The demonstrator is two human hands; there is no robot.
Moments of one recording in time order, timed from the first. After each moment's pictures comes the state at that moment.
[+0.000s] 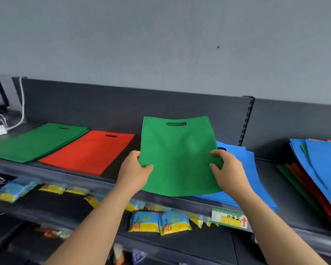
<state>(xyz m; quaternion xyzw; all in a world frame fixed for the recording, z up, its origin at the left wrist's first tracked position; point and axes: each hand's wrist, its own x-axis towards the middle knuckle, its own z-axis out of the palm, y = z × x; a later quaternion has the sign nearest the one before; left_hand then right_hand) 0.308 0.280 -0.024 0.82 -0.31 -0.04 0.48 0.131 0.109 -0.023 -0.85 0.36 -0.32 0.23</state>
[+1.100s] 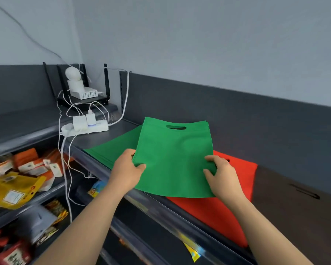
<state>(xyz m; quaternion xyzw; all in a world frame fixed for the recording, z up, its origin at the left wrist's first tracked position) 0.684 0.476 -0.056 0.87 -0.14 0.02 0.46 0.572 0.252 -0.062 -0.91 0.19 -0.26 0.26</state>
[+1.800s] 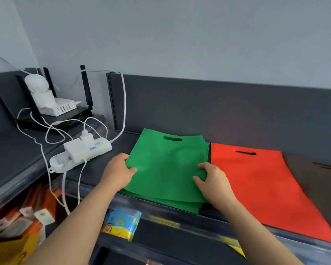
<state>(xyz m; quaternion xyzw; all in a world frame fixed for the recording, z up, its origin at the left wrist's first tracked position) 0.899 0.560 -0.066 0.90 -0.26 -0.05 0.35 0.703 0.384 -0.084 -0.88 0.36 -0.20 0.23</state>
